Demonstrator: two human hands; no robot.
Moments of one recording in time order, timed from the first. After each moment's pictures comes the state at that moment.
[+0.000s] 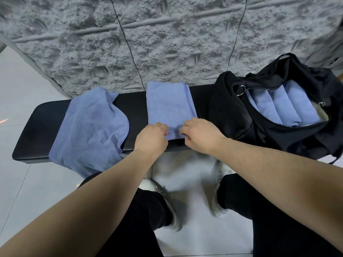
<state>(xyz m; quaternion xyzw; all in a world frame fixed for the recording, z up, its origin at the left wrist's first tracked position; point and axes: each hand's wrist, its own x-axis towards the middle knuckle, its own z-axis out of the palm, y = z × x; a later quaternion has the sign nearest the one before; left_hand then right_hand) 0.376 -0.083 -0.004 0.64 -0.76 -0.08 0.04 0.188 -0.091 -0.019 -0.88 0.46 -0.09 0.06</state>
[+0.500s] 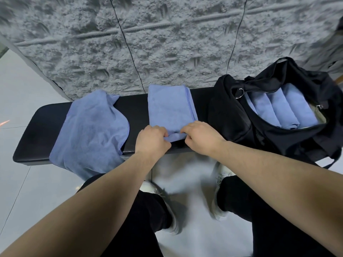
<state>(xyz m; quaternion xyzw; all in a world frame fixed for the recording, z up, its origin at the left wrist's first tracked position) 0.375 -0.081 -0.003 0.65 -0.75 -0.08 0.05 0.187 -0.093 -0.016 -0.84 0.51 -0.07 0.16</state>
